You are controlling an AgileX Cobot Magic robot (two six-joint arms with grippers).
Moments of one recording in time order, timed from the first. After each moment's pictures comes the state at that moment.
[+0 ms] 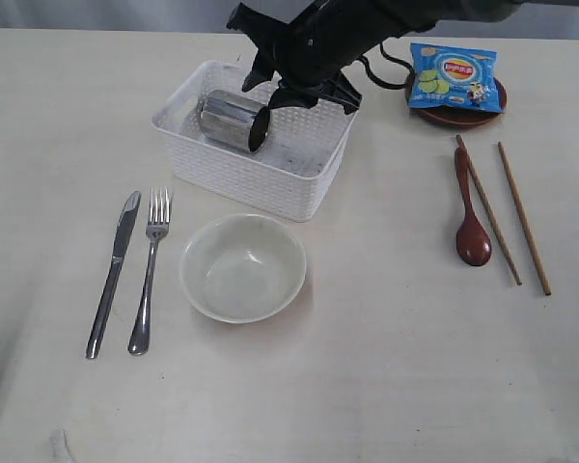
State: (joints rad) left arm -0.20 0.00 0.00 0.04 0.36 -0.08; right arm 0.48 2.13 -1.58 0.69 0.58 0.14
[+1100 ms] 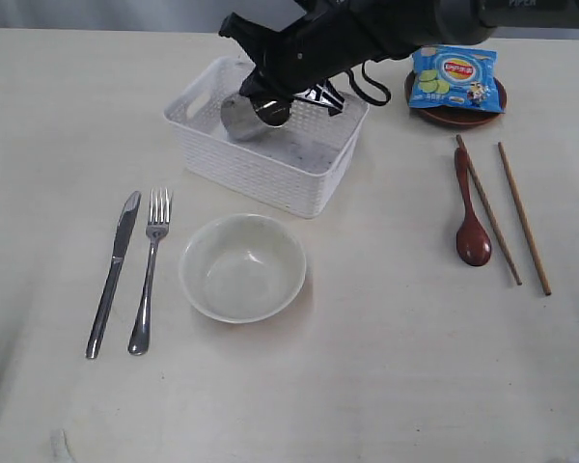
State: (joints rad) left arm -0.20 0.00 0.00 0.04 0.36 -0.08; right arm 0.48 2.19 -1.59 0.91 0.47 -0.14
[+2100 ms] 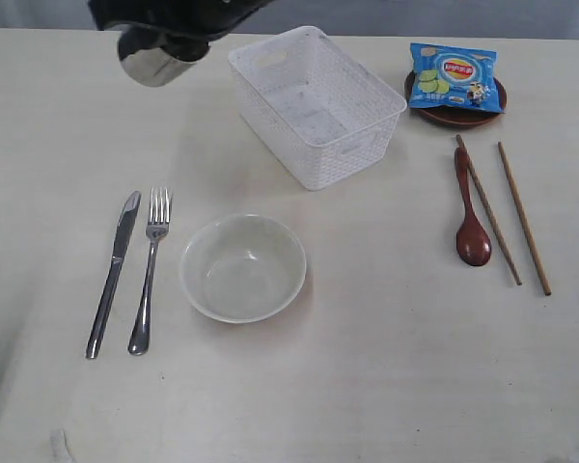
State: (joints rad) left arm -0.20 0.00 0.00 0.04 0.36 -0.08; right arm 0.74 1.94 -1.68 0.50 0.60 -0.33
